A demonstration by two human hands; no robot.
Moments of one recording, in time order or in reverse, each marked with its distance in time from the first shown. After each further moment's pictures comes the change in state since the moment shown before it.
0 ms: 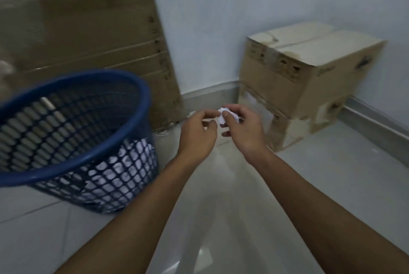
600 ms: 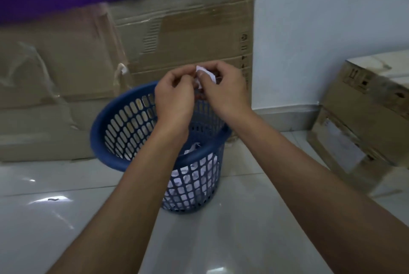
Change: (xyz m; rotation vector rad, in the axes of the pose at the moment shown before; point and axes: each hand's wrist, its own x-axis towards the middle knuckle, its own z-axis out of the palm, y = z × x) left_hand 0.027 0.037 -0.185 -0.468 0.594 -0.168; right_hand 0.021 -0.119 0.193 0.008 -0.310 -0.364
